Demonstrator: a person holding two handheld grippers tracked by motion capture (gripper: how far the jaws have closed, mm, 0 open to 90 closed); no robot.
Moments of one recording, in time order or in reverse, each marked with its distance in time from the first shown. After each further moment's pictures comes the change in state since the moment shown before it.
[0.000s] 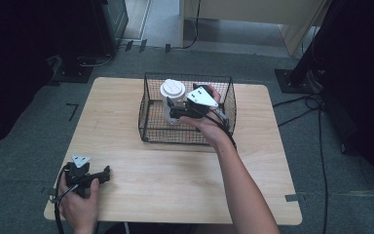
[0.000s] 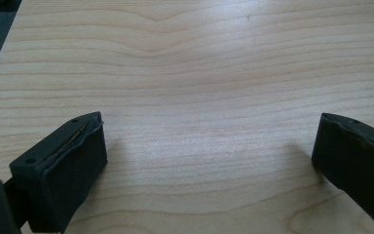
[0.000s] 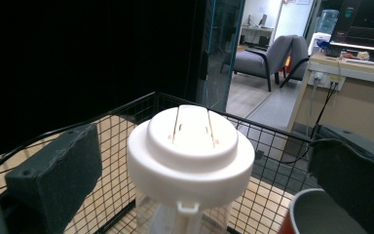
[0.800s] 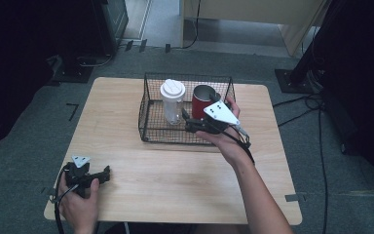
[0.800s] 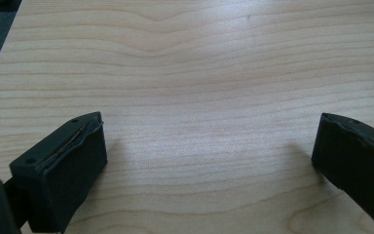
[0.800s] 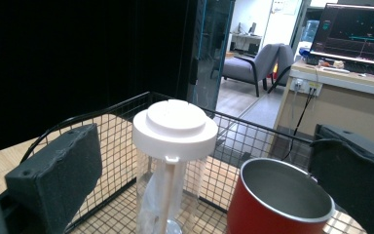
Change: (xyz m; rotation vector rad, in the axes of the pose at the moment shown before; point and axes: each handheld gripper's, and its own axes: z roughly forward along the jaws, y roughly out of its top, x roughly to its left) left arm 0.000 0.000 0.000 0.000 0.000 0.000; right arm -0.006 0.004 -0.074 -0.025 -0.045 -0.016
